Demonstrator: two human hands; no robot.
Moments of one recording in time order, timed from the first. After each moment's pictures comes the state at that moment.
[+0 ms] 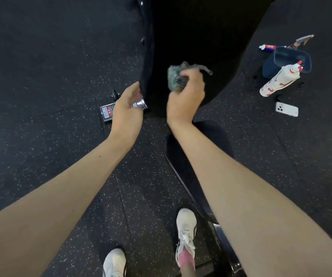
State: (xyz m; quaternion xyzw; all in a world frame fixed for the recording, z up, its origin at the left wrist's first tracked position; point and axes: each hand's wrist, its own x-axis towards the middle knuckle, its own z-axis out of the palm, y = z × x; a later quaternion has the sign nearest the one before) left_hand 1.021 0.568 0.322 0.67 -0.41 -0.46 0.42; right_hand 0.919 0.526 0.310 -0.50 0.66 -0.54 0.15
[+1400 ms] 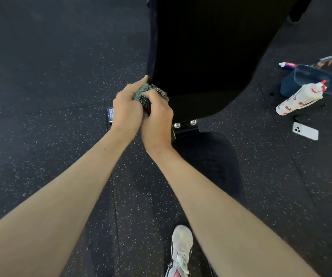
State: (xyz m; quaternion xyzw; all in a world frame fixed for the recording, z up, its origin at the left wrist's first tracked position) left_hand 1.014 0.543 0.281 0.66 -0.40 -0.40 0.50; right_hand 0.943 0.555 0.274 -0.64 0.53 -0.47 0.30
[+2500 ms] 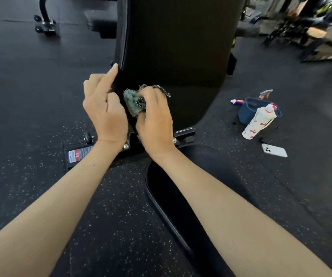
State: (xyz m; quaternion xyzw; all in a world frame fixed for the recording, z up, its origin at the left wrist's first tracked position) left_hand 0.996 0.512 0.192 0.44 -0.51 -0.05 0.74; right_hand 0.908 0.526 0.187 -0.71 0.47 -0.52 0.04
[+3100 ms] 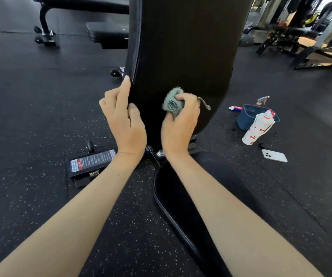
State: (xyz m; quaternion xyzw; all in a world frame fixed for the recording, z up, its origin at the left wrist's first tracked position) left_hand 0.983 0.506 0.181 0.45 -0.52 -0.04 0.73; right_hand 0.898 0.504 0.186 -0.54 0.54 -0.64 0.06
